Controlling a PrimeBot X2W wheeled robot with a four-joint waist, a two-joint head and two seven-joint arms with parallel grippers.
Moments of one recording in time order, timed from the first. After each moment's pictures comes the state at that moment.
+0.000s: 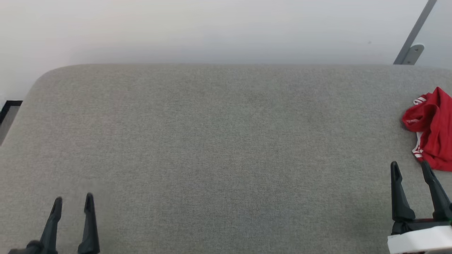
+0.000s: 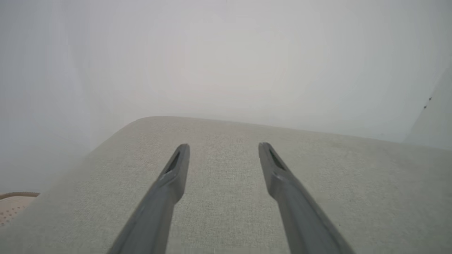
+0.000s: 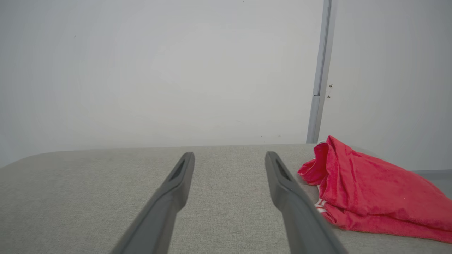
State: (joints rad) left arm 0.21 0.15 0.13 -0.07 -0.29 -0.13 -0.26; right arm 0.08 -0.18 -0.11 0.02 0.28 0.13 -0.26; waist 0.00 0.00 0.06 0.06
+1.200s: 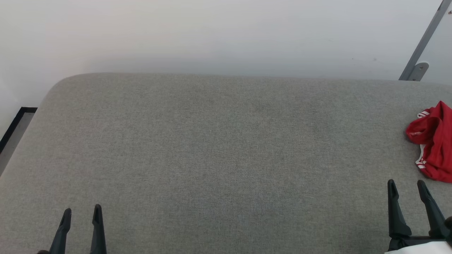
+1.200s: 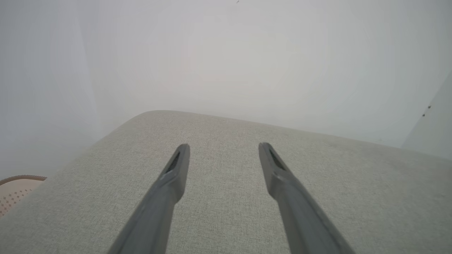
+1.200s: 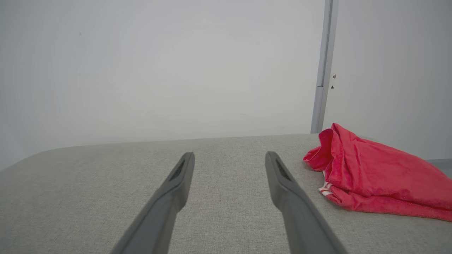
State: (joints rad) left arm 0.27 0.13 0.11 -0.07 -0.30 -0.13 -0.26; right arm 0.15 -0.14 -0.13 0.03 0.27 0.13 -0.26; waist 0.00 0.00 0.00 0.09
